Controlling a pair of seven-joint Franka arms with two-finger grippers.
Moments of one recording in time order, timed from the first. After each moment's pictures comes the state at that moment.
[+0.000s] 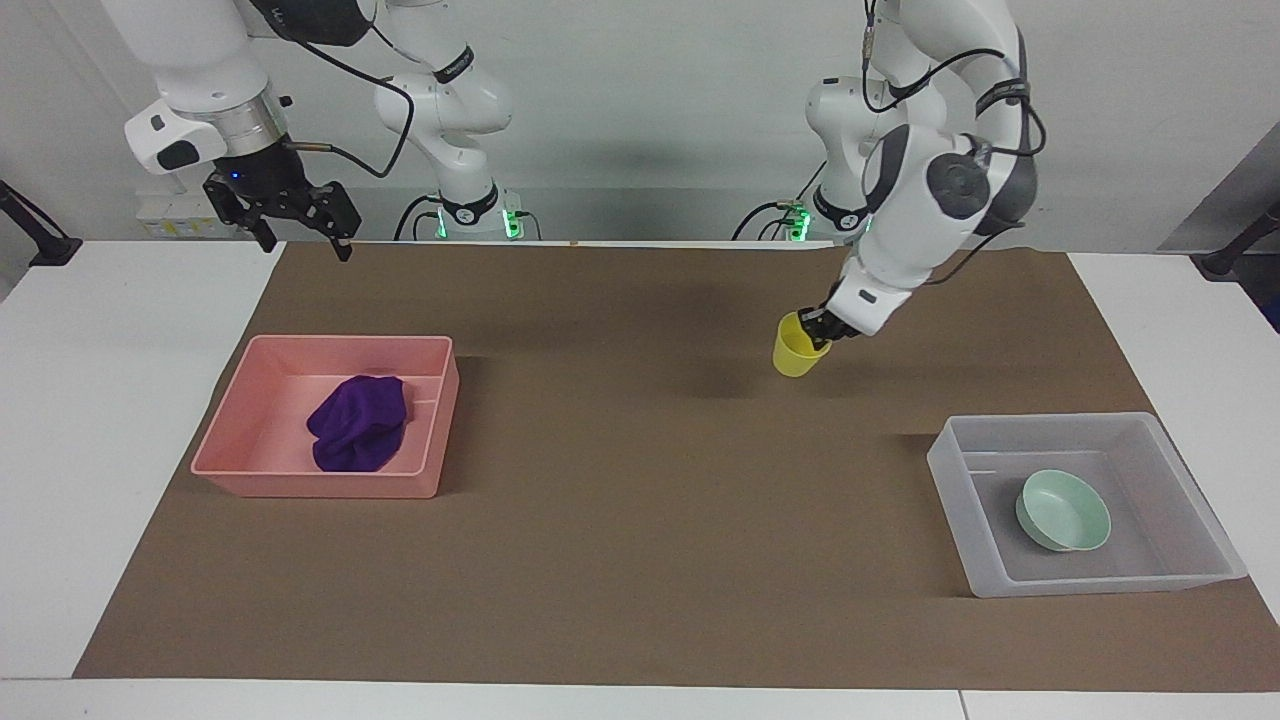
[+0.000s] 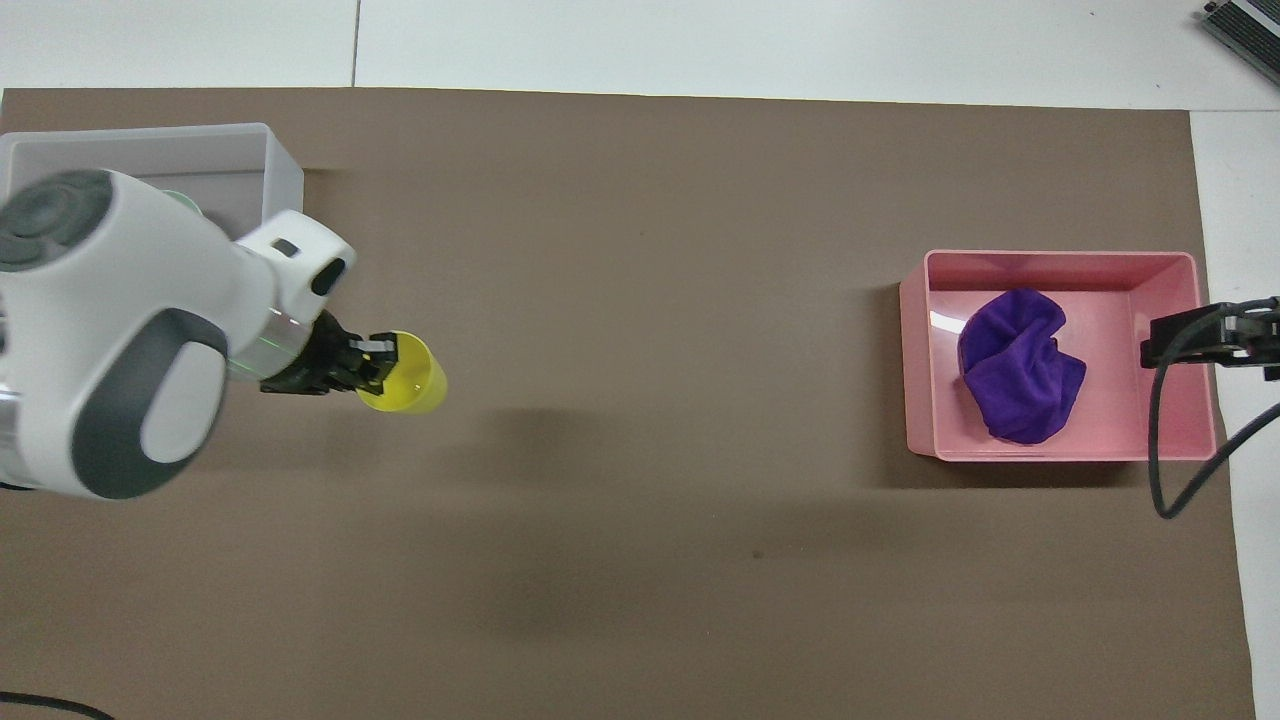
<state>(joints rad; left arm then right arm) -0.20 0.04 -0.04 -1.86 -0.18 1.82 -0.36 0.01 -0.07 -0.06 -1.63 -0.04 1.54 0.07</state>
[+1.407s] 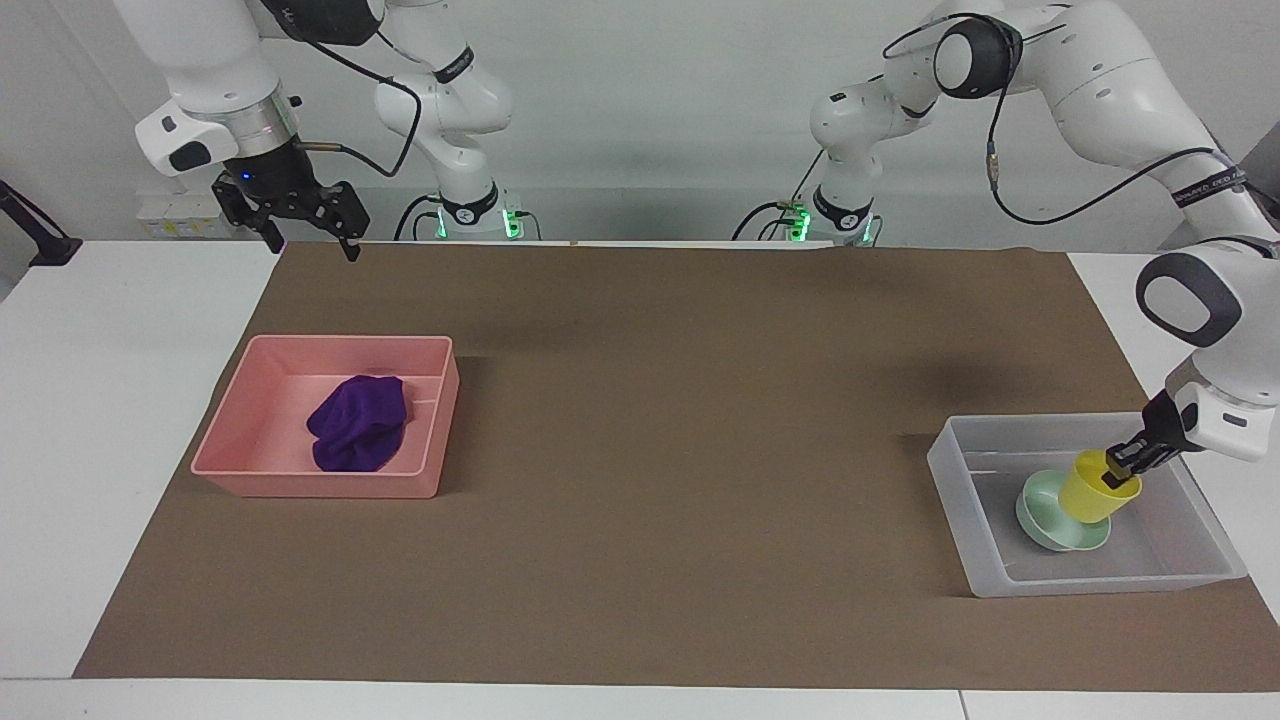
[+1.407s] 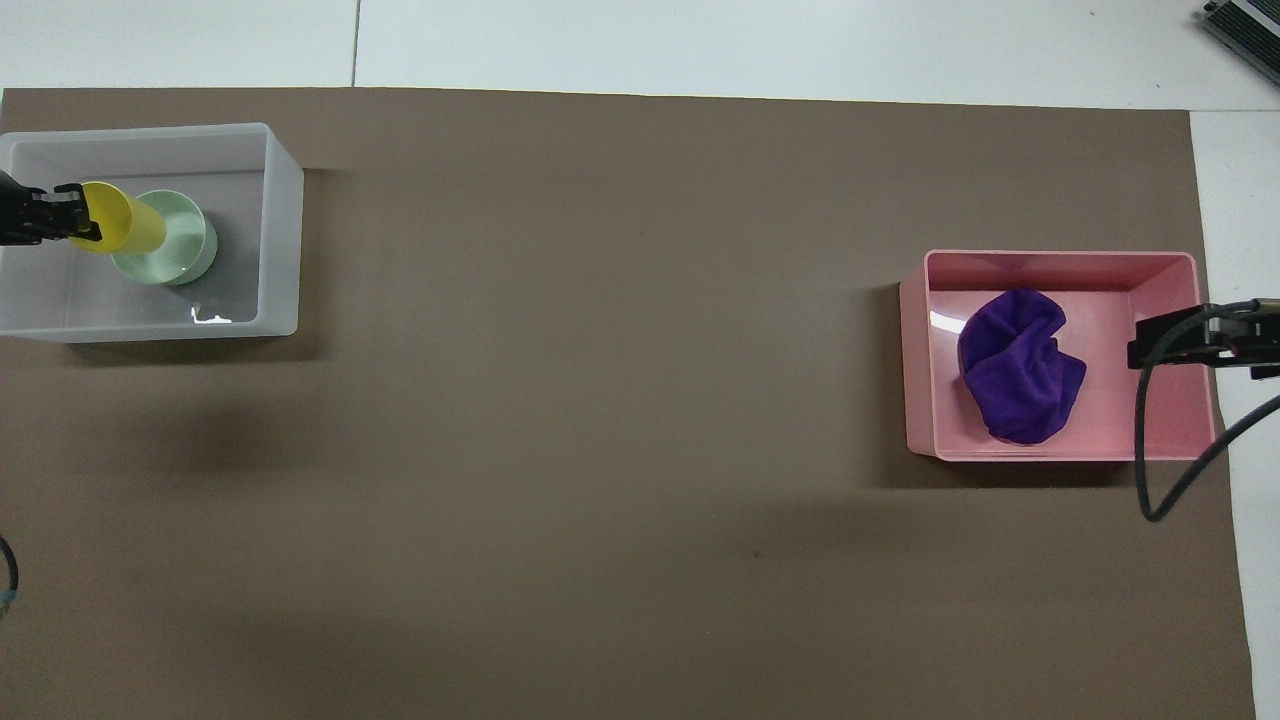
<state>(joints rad) 0.28 0.52 -0.06 -1.45 -0.06 2.08 0.02 0.01 -0.07 -0.05 -1.63 -0.04 1.54 0.07</state>
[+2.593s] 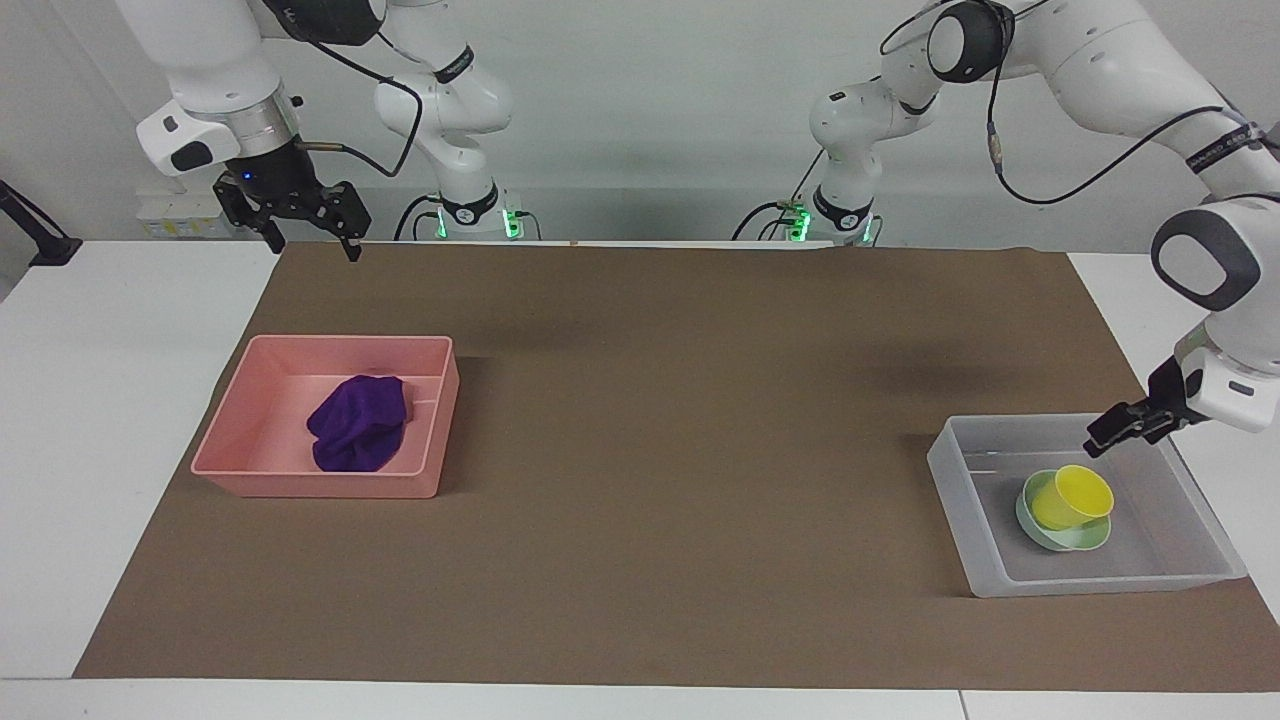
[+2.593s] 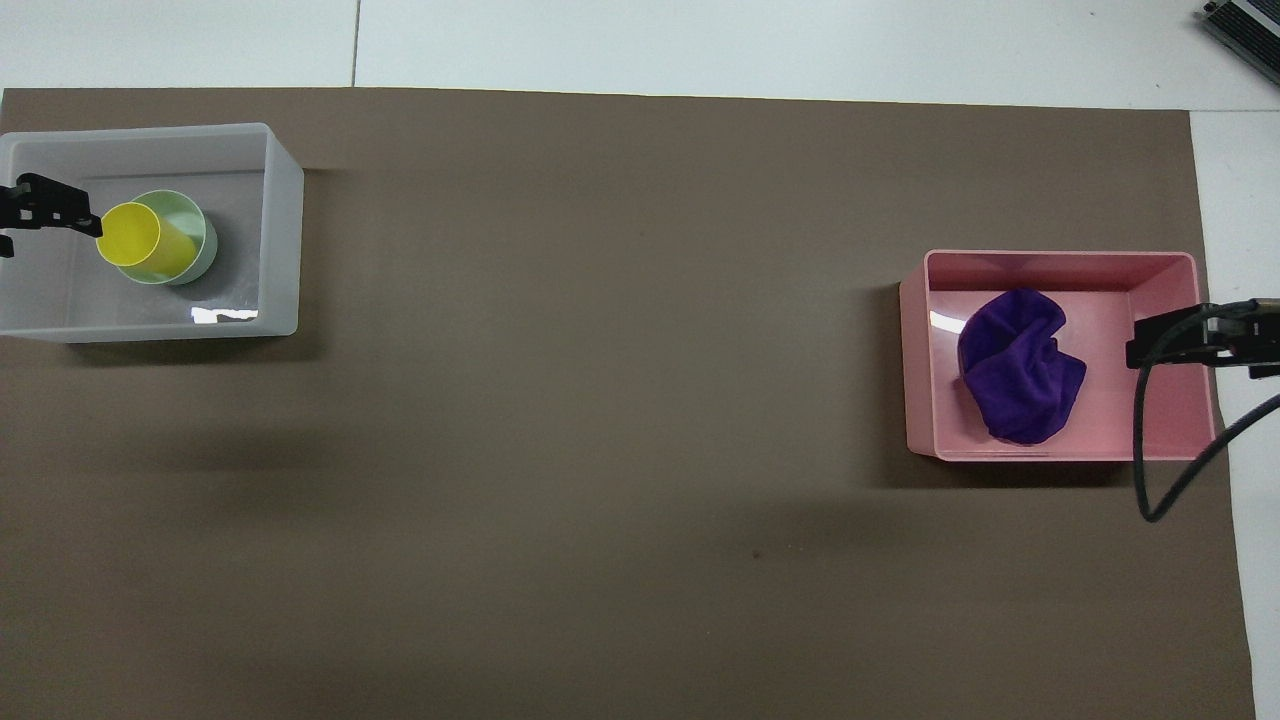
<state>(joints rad) 0.25 0.40 -0.06 -1.40 -0.02 1.82 0.04 0.02 -0.07 -0.05 -1.63 -0.04 1.54 0.07</state>
